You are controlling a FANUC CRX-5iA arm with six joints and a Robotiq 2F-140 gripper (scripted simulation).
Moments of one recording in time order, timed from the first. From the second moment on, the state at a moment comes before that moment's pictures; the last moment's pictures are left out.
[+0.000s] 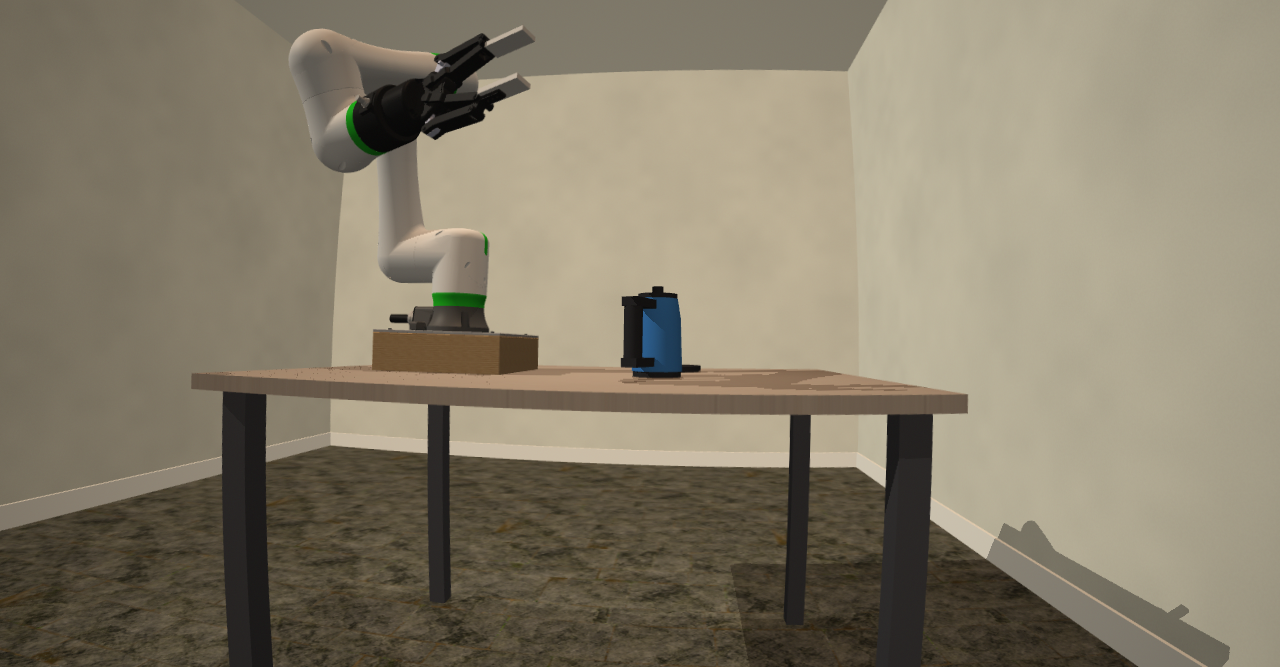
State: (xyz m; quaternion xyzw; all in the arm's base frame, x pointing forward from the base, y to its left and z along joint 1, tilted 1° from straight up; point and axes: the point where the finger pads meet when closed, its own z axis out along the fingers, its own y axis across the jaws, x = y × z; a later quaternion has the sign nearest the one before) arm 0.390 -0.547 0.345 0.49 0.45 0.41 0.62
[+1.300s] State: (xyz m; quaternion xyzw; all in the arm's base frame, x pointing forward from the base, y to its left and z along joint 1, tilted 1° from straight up) arm 0.506 -0.657 0.358 0.66 0.33 0.13 0.66
